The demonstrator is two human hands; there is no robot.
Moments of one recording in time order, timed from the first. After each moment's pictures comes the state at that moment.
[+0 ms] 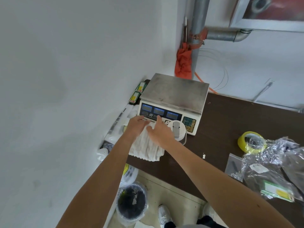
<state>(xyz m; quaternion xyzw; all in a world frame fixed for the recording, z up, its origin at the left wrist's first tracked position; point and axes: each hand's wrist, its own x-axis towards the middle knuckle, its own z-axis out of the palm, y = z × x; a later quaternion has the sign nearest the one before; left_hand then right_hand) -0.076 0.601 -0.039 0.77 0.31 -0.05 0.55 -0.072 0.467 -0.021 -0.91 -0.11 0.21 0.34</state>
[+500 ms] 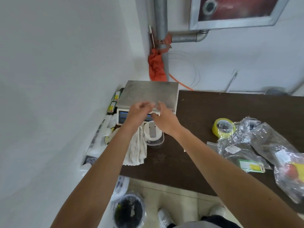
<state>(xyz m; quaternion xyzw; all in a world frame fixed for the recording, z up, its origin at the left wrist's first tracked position) -0.039 0.500 0.029 0.80 0.15 -0.03 0.58 -0.047 0.364 0.030 -0.89 -0.07 0.11 0.44</state>
